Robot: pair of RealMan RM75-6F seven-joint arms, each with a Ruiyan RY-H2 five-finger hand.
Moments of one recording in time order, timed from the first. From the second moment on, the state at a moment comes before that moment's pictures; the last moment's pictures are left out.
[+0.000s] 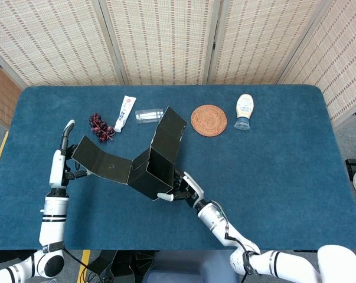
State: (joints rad) left arm -0.43 -1.53 -0.35 -1.54 1.28 1.34 -0.52; right arm 0.60 -1.86 0.34 -1.41 -1.43 0.78 1.23
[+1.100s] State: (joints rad) left arm -0.58 -1.44 -0.26 -1.48 1.60 1.32 -0.46; right arm 0.71 -1.76 0.27 -1.47 -1.39 0.72 1.13
